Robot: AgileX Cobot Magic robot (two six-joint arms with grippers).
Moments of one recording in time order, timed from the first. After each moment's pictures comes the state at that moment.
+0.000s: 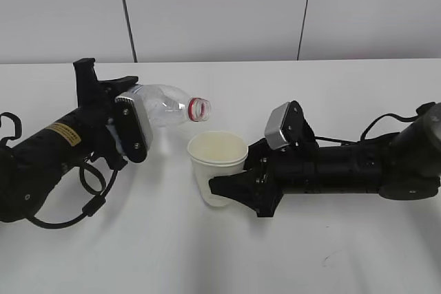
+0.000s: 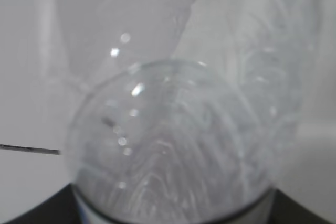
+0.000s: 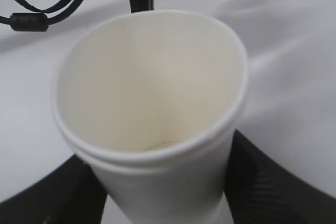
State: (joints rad) left arm -0.39 1.98 -0.69 0.05 -1.09 1.32; right arm 0.24 2.14 -0.88 -1.13 -1.02 0.51
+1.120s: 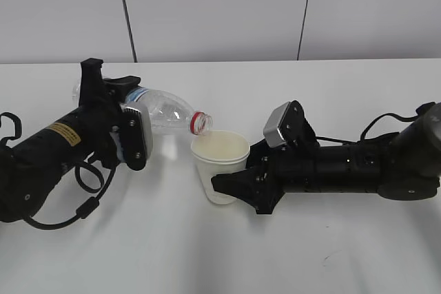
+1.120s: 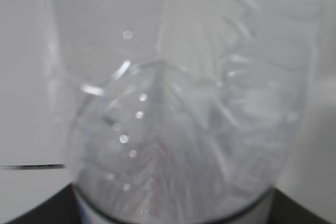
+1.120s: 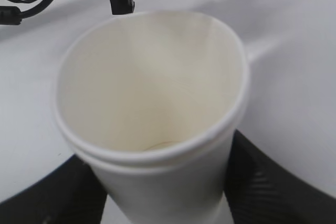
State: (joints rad) left arm -0.39 1.98 -0.69 0.05 -1.09 1.48; right arm 0.24 2.14 -0.88 -1.09 -0.98 0.51
